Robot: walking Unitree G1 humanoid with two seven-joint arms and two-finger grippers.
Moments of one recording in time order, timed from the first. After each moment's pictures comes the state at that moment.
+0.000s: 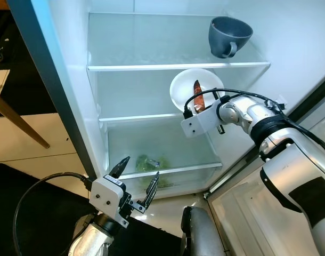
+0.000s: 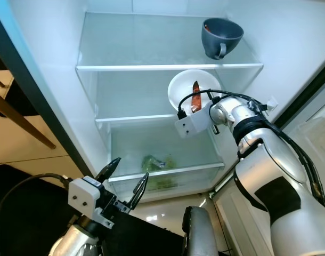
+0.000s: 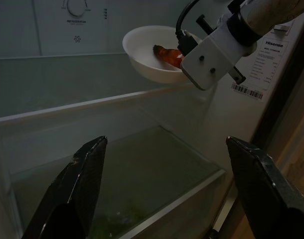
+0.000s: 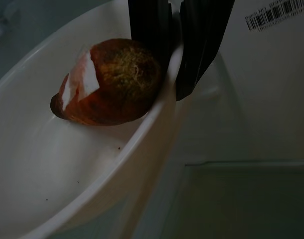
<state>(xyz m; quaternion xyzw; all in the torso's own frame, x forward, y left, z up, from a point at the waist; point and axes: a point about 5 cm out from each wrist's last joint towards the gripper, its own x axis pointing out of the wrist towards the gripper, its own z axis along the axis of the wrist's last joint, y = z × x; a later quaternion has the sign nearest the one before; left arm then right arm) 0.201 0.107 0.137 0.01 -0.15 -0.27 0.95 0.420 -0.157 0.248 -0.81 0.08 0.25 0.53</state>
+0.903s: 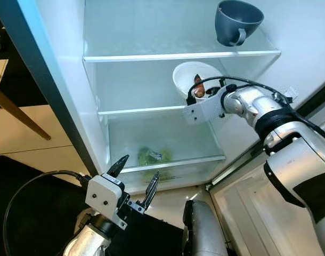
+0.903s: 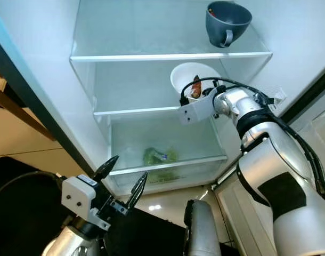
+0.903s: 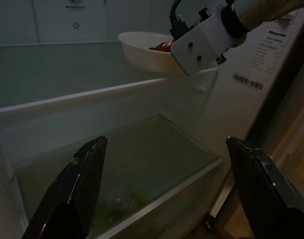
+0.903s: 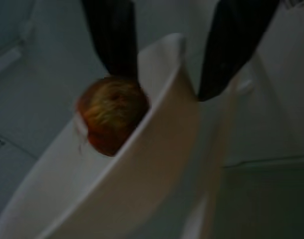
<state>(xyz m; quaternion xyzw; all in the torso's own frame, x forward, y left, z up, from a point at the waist) 0.193 0.106 0.153 0.02 -0.15 -0.27 0.95 0.425 -0.161 0.277 -0.81 0.03 0.17 0.56</state>
